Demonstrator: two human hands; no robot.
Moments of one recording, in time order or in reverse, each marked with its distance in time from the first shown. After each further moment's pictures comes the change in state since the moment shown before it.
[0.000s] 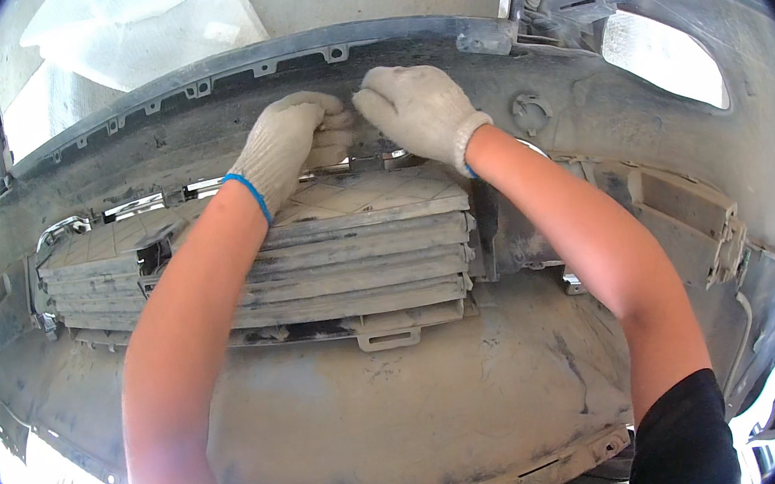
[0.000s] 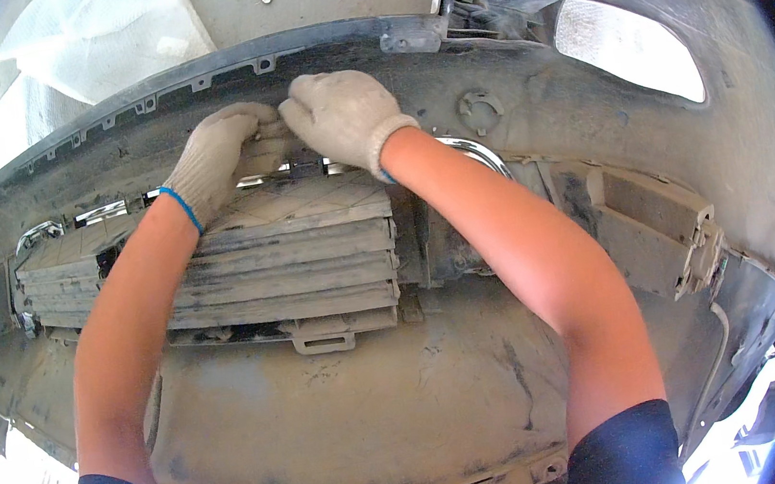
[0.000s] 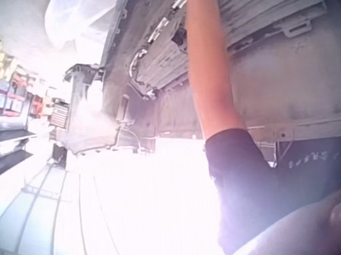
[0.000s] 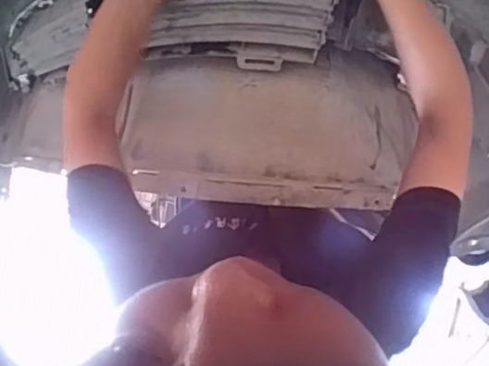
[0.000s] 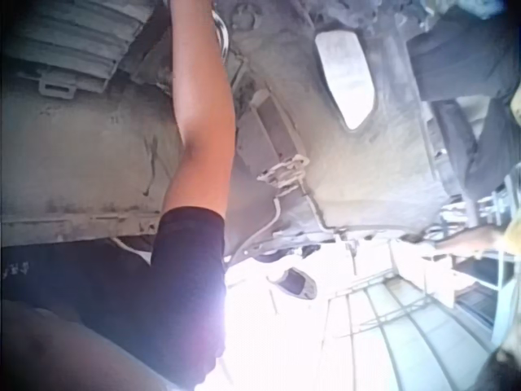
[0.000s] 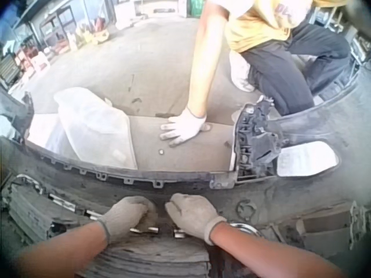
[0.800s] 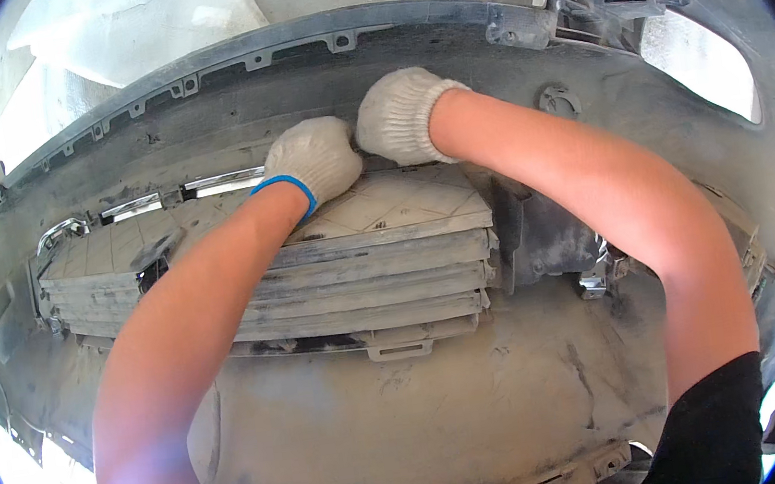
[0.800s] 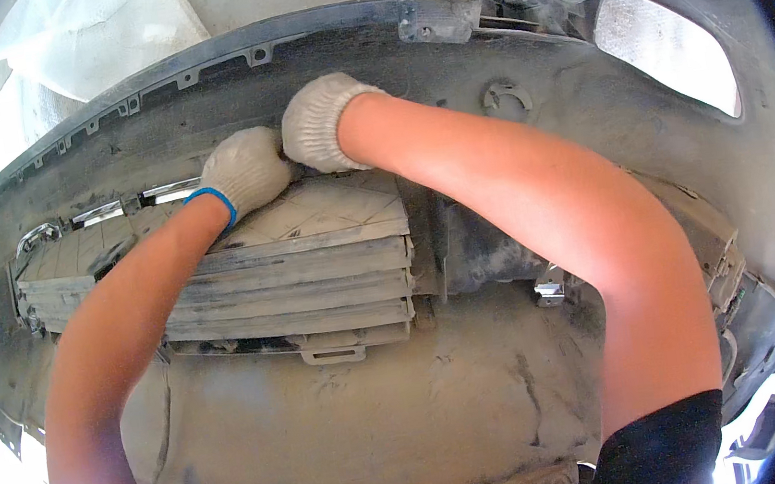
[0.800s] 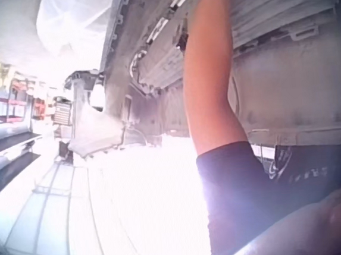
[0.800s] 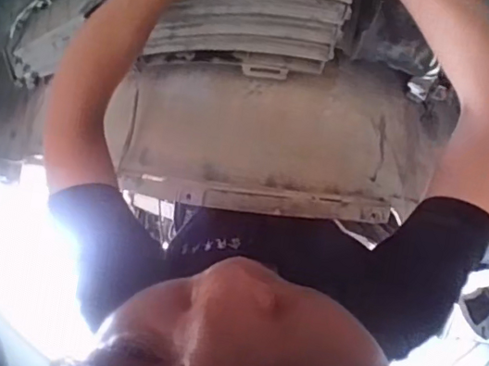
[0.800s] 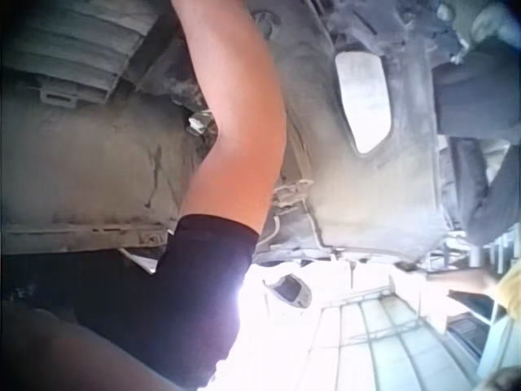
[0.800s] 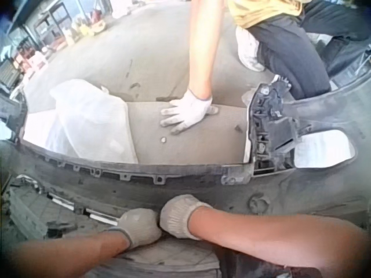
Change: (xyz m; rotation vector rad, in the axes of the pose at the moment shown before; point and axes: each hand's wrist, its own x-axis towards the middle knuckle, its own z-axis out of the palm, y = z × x) left_hand 0.026 -0.023 0.013 1.391 -0.008 0.113; right_hand 0.041 -0.003 0.024 -0.578 -0.750 -0.379
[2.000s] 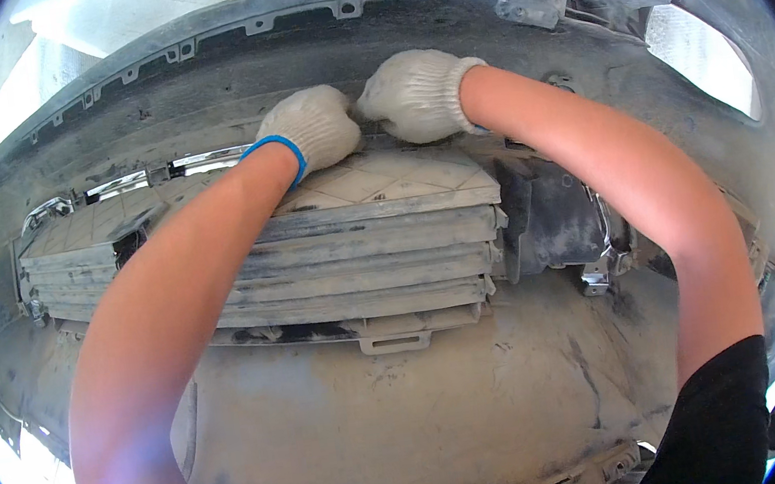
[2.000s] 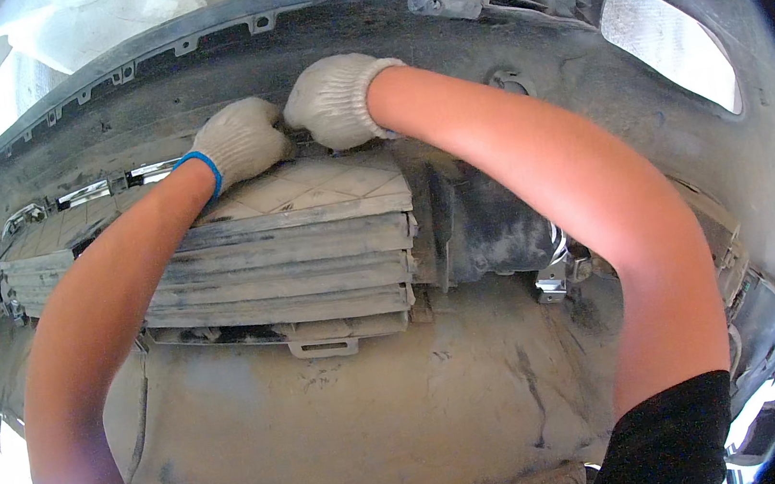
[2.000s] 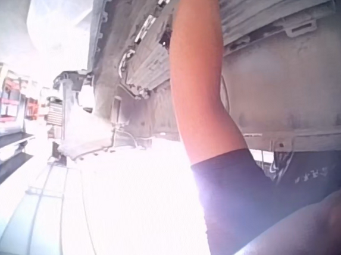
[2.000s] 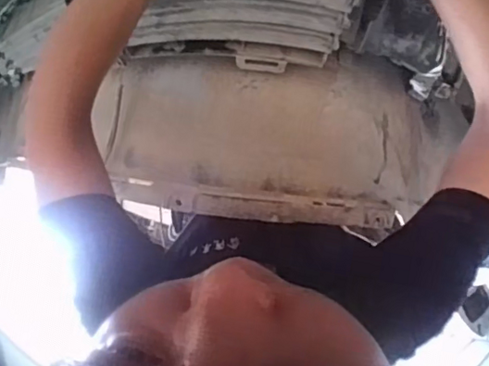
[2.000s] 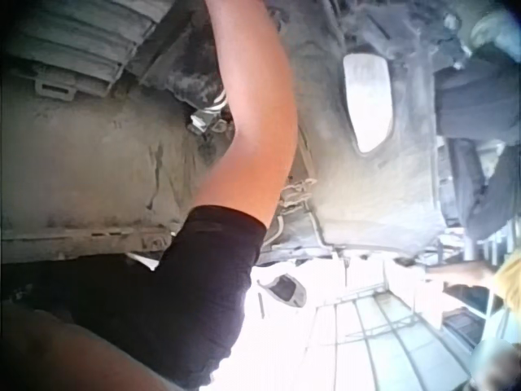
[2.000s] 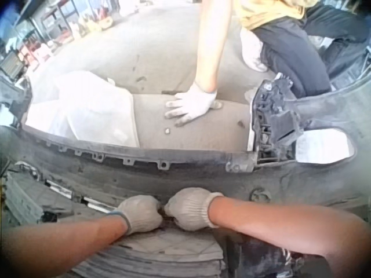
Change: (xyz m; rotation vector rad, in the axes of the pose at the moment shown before) left_hand 0.000 0.003 -0.009 0.007 -0.051 -0.012; right_hand -0.005 0.006 0.015 0.101 0.127 -0.032
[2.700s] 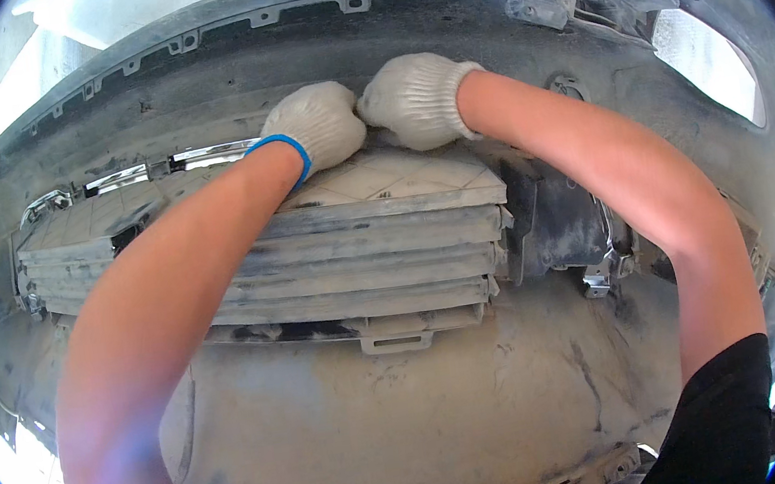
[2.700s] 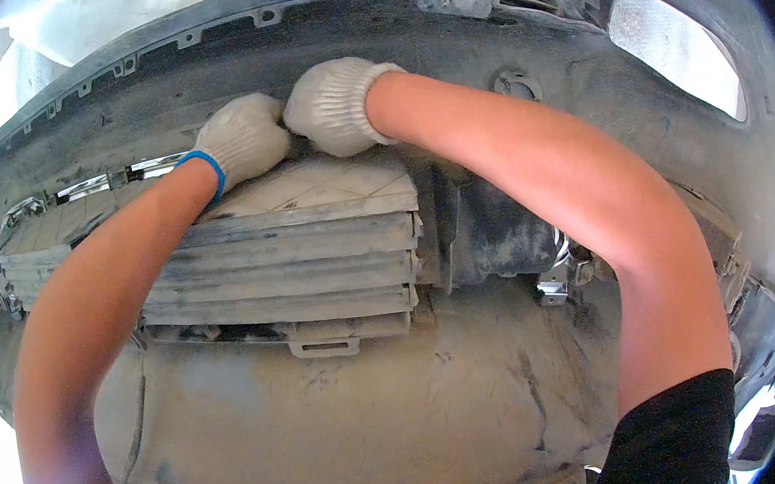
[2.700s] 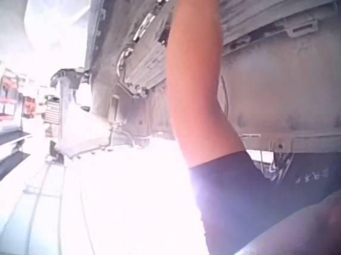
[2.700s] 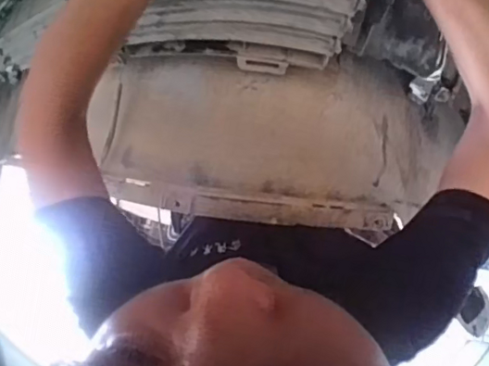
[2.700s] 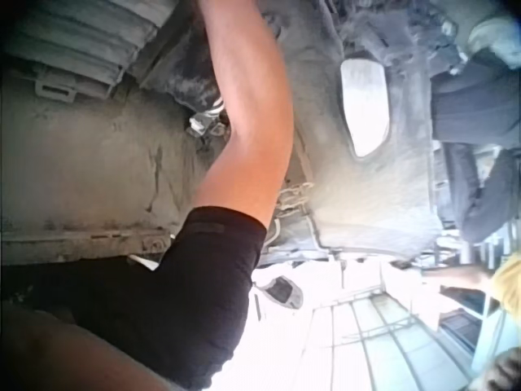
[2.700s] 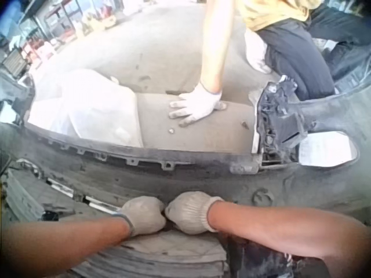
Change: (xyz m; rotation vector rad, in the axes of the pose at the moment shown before) left_hand 0.000 -0.003 0.008 -0.056 0.052 0.011; right_hand 0.002 -0.011 -0.007 0.026 -0.032 -0.004
